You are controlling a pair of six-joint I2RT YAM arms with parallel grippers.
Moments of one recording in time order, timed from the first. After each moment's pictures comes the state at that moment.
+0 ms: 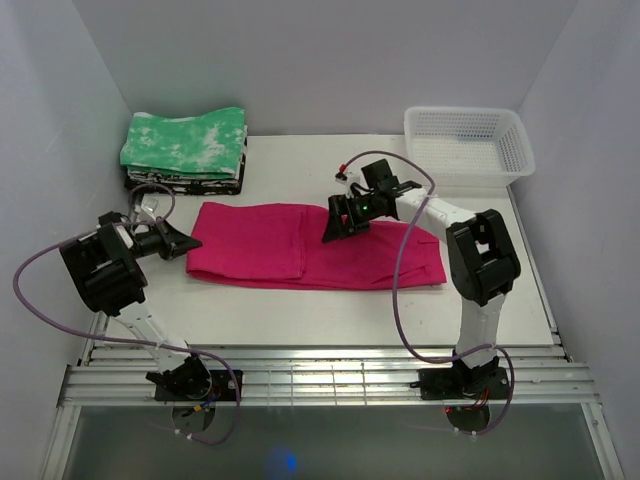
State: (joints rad) left arm 0.55 1.95 1.05 -0.40 1.11 0.00; right arm 0.51 1.97 1.40 -0.38 -0.68 0.18
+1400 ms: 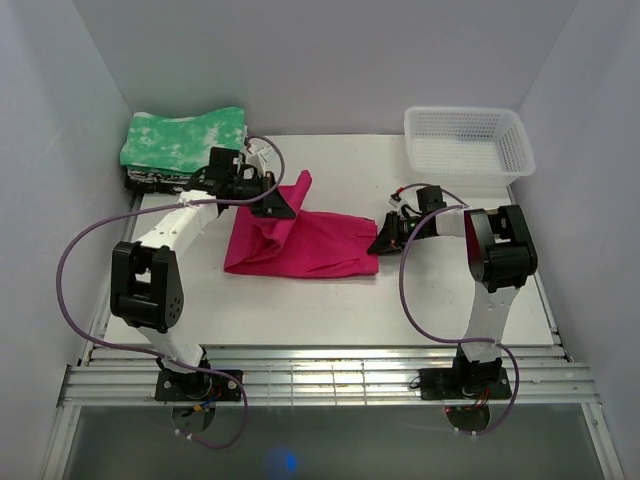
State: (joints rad) left arm -0.20 1.68 1.32 -0.44 0.85 -0.25; right arm 0.18 2.00 1.08 -0.18 -0.95 0.29
